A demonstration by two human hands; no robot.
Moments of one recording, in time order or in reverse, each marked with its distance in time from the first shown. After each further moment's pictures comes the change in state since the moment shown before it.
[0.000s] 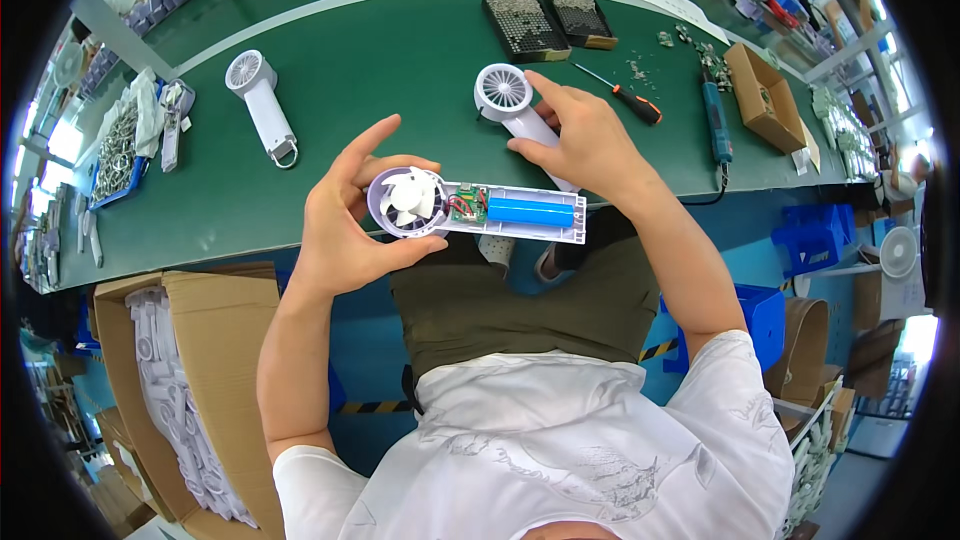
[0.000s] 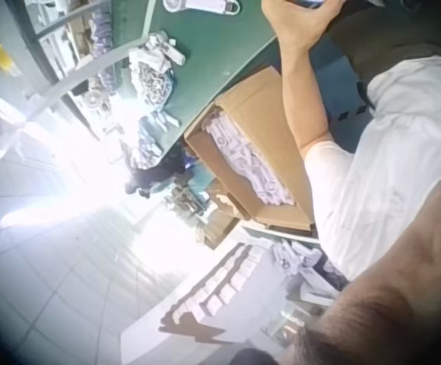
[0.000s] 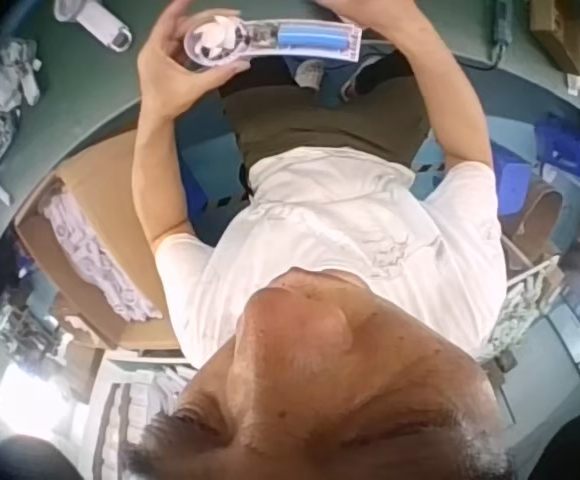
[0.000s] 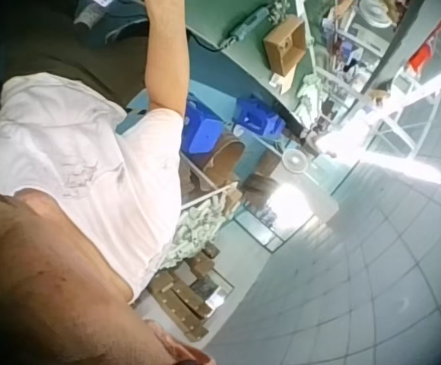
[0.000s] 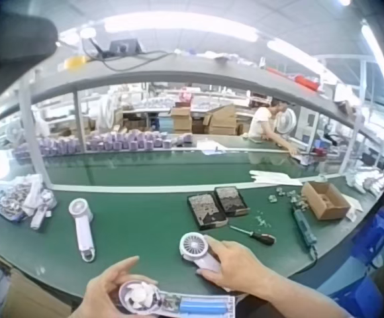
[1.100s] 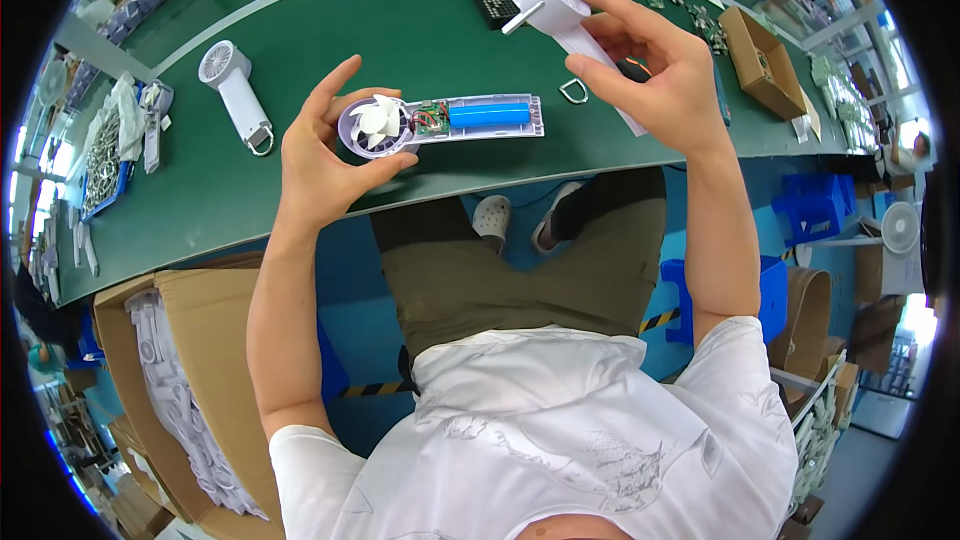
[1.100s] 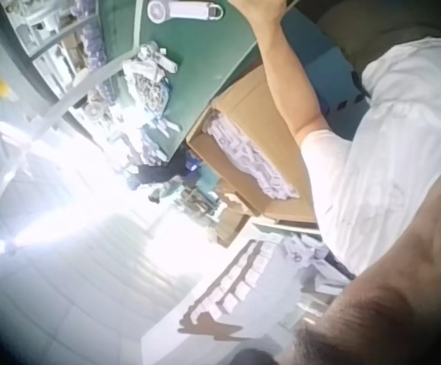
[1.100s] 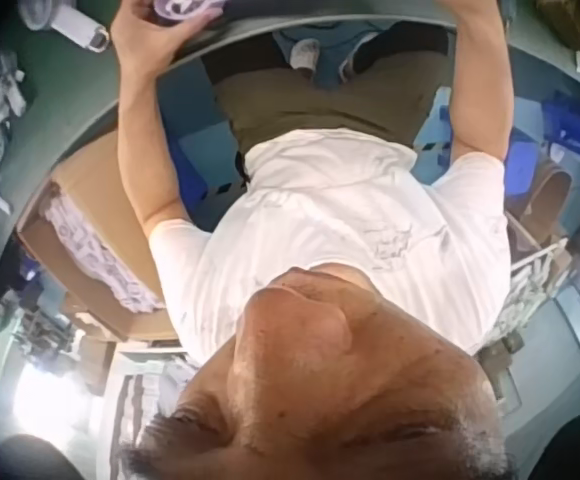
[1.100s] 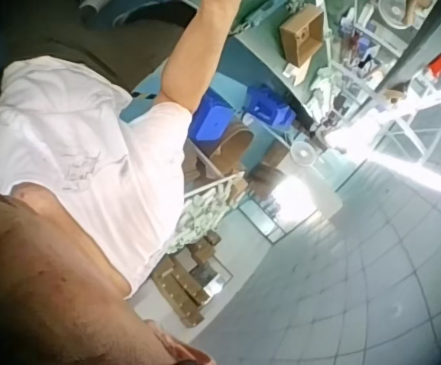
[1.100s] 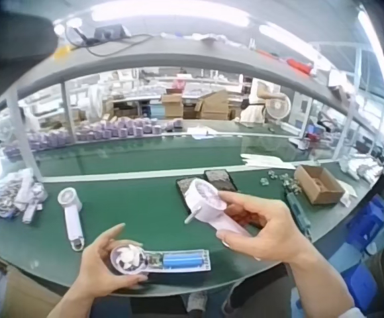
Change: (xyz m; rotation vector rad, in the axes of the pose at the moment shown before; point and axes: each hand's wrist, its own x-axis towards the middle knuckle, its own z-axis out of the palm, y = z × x) left_hand 0.032 -0.027 -0.007 0.111 0.103 0.001; right_hand -0.012 0.001 -0.074 0.401 0.247 -0.176
